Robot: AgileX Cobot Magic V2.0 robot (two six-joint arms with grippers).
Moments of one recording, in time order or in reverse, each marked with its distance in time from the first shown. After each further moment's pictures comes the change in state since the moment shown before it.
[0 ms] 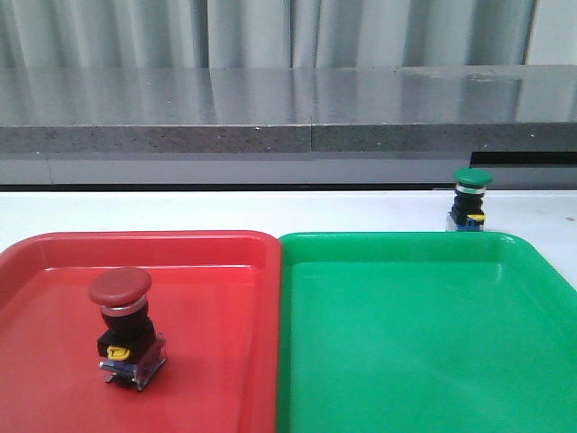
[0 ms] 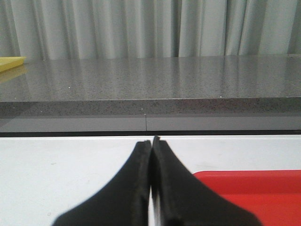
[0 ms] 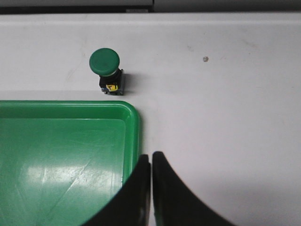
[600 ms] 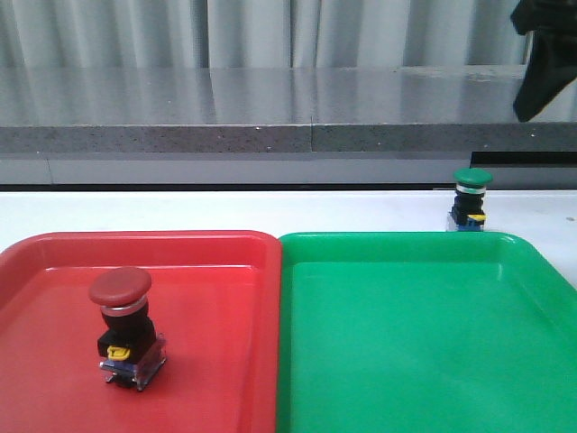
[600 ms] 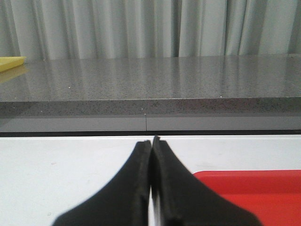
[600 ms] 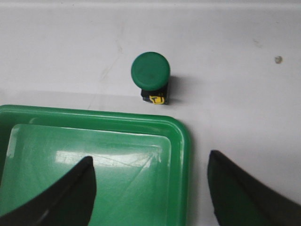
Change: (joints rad) left arm 0.000 0.000 0.000 0.000 0.000 0.000; right arm 0.041 0.325 -0.165 0.183 -0.037 -0.120
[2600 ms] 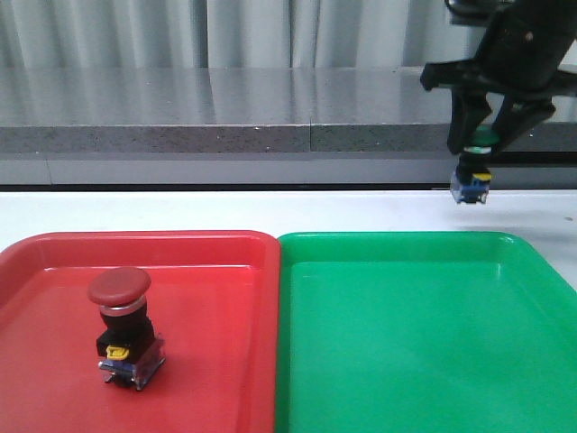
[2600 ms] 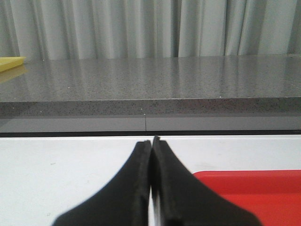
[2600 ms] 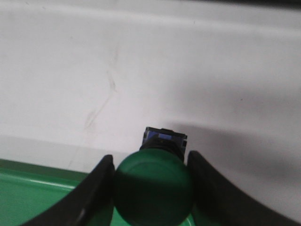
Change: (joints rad) left arm 0.000 0.000 0.000 0.000 0.000 0.000; right arm 0.032 0.441 -0.460 -0.040 0.167 0.004
